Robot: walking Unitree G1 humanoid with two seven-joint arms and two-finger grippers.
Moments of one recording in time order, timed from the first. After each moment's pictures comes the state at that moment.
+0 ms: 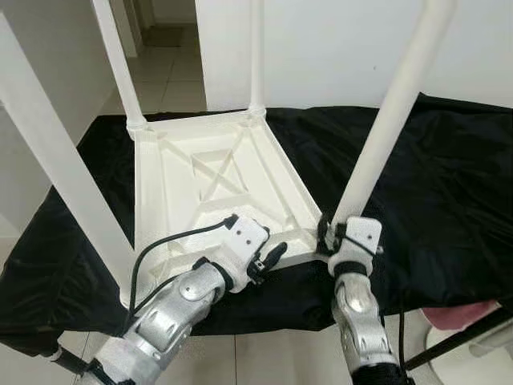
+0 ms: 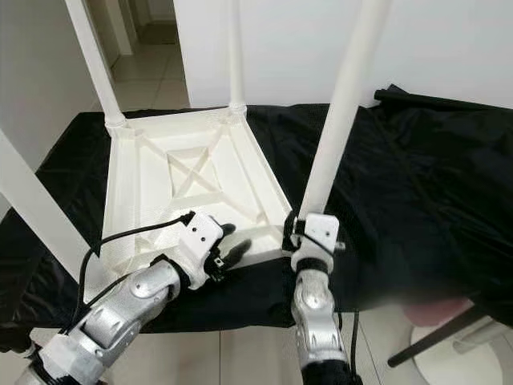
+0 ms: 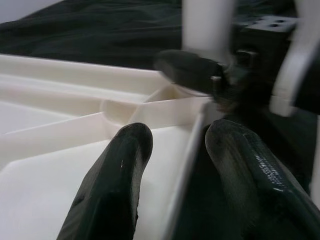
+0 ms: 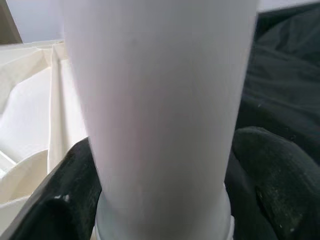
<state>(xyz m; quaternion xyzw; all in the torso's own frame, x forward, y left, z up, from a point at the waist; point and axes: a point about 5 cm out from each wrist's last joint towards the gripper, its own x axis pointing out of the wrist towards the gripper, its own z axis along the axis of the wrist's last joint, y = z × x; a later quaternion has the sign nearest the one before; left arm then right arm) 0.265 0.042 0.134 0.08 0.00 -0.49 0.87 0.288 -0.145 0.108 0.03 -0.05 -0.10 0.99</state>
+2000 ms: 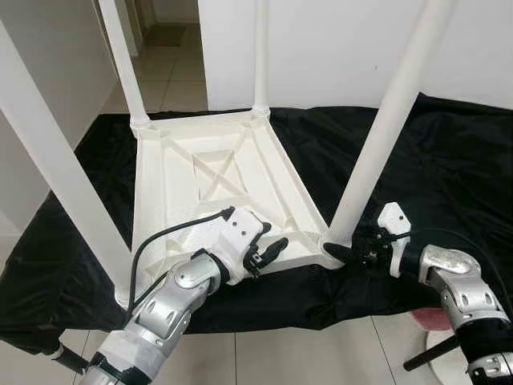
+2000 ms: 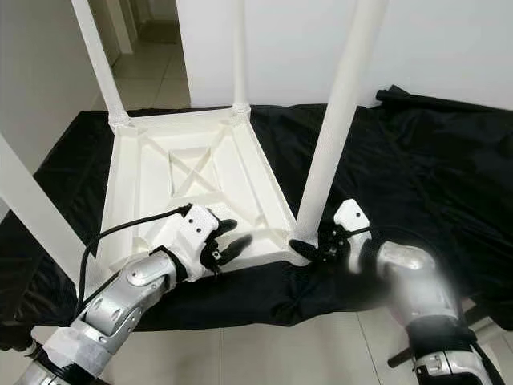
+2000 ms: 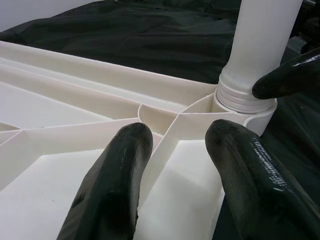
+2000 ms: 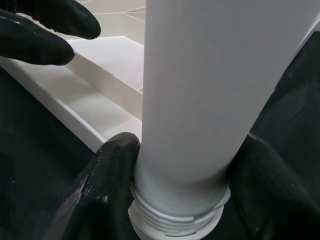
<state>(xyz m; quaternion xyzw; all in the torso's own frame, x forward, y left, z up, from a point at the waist) 0.281 0.053 0.138 0.06 0.00 -0.45 0.89 0.302 -0.220 0.141 -0.16 0.05 0.45 0.88</state>
